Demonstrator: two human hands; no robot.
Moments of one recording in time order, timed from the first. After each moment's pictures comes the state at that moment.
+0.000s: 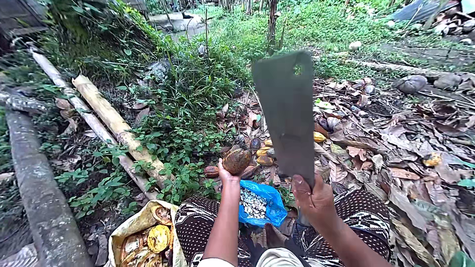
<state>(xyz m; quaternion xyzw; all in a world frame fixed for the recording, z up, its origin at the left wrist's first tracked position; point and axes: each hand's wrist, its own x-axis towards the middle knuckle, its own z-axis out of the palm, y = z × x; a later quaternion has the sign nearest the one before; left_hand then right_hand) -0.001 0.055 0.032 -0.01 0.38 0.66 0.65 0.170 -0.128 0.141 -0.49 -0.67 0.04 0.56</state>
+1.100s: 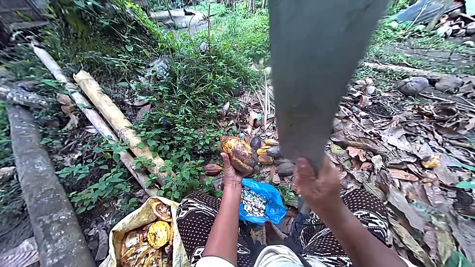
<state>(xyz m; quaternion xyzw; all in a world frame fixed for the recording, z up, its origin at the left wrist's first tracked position) 0.004 0.038 0.046 0.17 0.17 0.68 0.69 0.169 -0.114 0.178 -0.50 -0.69 0.05 0.52</state>
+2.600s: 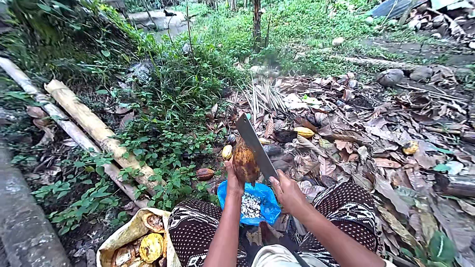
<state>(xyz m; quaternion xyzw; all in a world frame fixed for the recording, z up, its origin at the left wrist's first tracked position) 0.028 0.013 0.016 0.29 0.34 0.55 0.71 0.175 -0.109 0.118 -0.69 -0.63 0.24 0.28</state>
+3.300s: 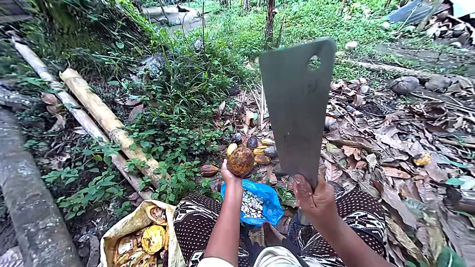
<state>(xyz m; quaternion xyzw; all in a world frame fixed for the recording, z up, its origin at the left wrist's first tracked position) 0.019 0.056 0.013 0.04 0.37 0.68 0.63 0.175 -0.127 0.141 -0.51 -0.67 0.03 0.54</state>
